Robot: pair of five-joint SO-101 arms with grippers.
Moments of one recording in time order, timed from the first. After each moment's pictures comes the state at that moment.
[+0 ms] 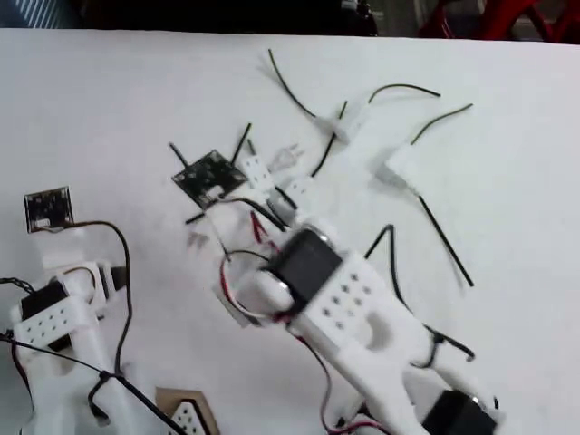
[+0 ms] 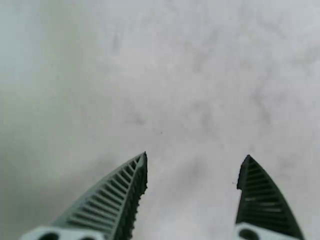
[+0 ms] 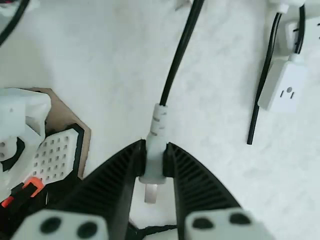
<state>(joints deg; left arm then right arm) -37.4 -43.6 71.4 46.8 -15.2 -53.5 -26.1 6.9 97.8 -6.9</state>
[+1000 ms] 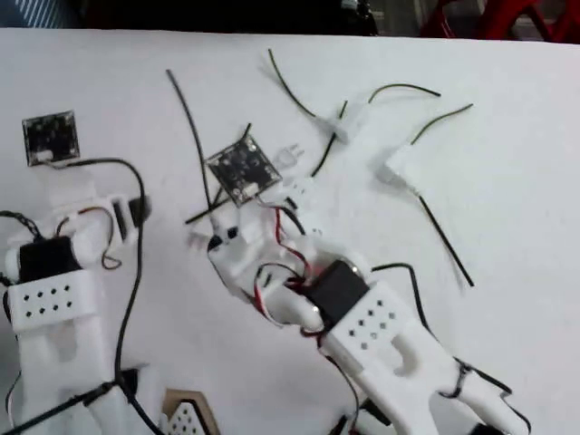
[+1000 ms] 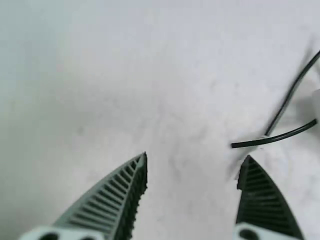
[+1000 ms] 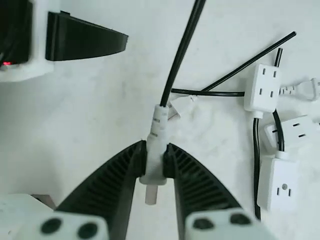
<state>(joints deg) -19.8 -43.6 43.4 63.3 -0.4 -48.5 -40.6 34.9 57.6 -6.7</state>
